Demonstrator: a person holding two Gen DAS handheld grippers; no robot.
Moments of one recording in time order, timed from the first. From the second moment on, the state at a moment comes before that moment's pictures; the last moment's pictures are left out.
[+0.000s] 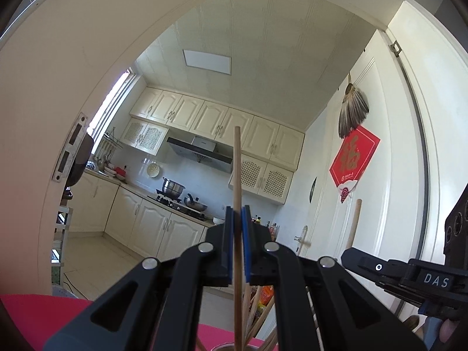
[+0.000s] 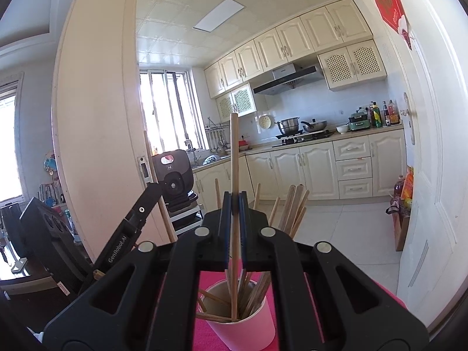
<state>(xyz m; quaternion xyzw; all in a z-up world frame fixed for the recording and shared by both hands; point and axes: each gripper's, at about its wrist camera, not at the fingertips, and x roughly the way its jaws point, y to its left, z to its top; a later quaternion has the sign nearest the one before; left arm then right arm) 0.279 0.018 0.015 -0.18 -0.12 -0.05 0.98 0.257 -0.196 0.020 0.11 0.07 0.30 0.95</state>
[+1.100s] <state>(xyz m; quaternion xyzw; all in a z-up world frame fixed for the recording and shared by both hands) 0.263 0.008 0.028 -0.11 0.00 -0.05 0.99 0.237 -0.181 0.013 0.09 0.10 0.26 0.96</state>
